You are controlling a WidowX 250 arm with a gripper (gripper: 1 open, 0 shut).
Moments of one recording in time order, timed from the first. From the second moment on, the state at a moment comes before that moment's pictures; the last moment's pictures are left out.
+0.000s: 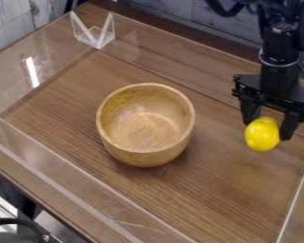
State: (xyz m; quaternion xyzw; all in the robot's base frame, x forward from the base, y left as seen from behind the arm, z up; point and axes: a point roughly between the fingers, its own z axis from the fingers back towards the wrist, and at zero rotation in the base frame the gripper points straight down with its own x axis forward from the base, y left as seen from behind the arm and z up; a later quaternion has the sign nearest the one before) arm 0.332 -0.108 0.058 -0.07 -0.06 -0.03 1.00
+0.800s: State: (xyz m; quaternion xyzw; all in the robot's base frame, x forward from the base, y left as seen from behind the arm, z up) arm 0.335 -0.100 0.055 -0.07 -0.06 -0.03 1.00
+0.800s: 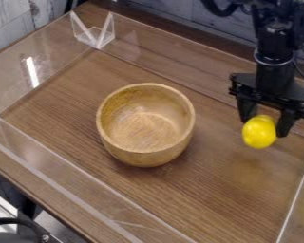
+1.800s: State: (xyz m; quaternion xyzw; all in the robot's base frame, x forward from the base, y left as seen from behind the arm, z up) arm 0.309 -0.062 0.092 -0.07 -0.07 -0.01 0.99
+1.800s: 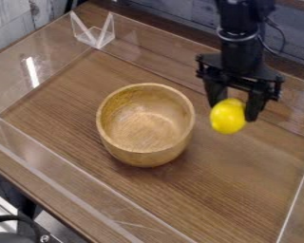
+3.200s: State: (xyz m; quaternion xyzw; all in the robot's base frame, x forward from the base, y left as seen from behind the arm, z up) arm 0.287 -0.014 0.093 -0.06 -0.05 0.00 1.00
